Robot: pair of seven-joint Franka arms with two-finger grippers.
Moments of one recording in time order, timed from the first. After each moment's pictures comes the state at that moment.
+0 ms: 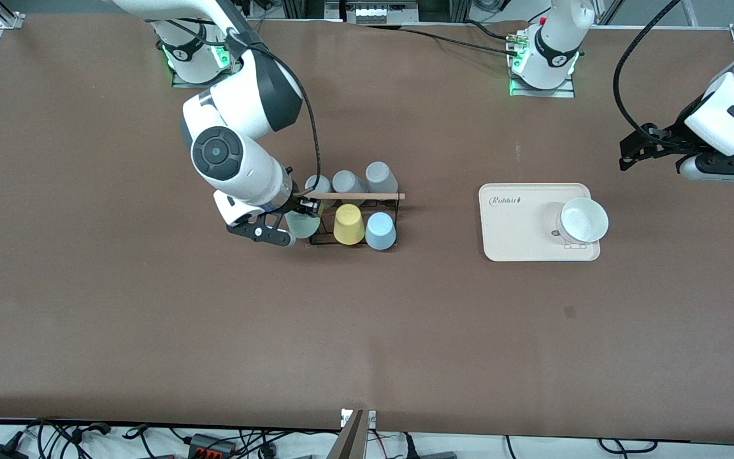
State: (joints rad) left arm -0.03 0.01 -0.05 -1.62 -0.01 1.62 -0.05; right arm 0.57 0.48 -0.03 -1.51 0.20 1.92 0.74
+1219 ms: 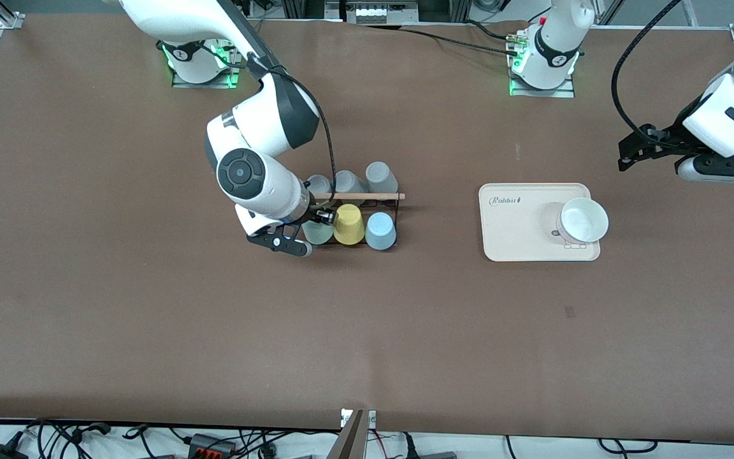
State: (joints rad) left arm -0.04 0.01 -0.05 -1.62 -0.01 1.62 -0.05; right arm 0.59 0.59 -0.03 -1.44 0.24 1.96 0.75
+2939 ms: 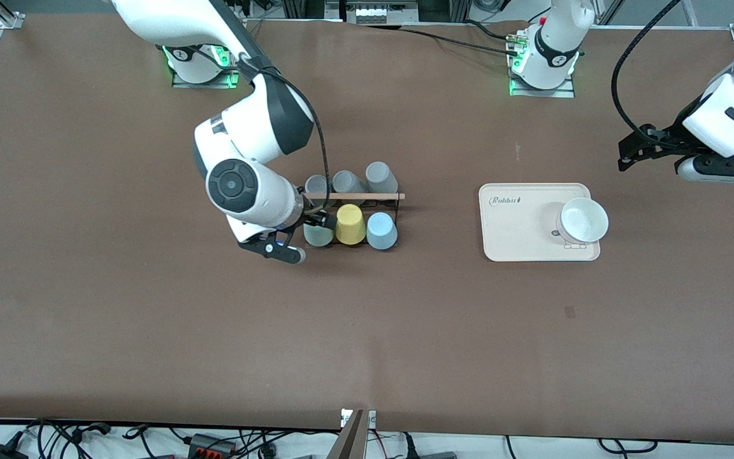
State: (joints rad) left arm -0.04 0.01 -0.05 -1.62 -0.01 1.62 -0.05; right arm 0.56 0.63 -0.06 -1.26 0.25 1.76 0.76
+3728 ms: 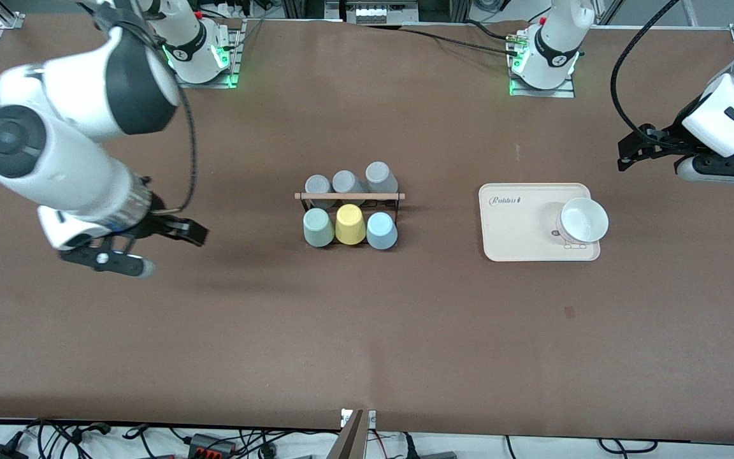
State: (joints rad) left arm -0.04 0.01 -0.05 -1.62 -0.01 1.62 -0.05; right arm 0.33 0.44 -0.11 -1.20 0.02 1.63 0.39
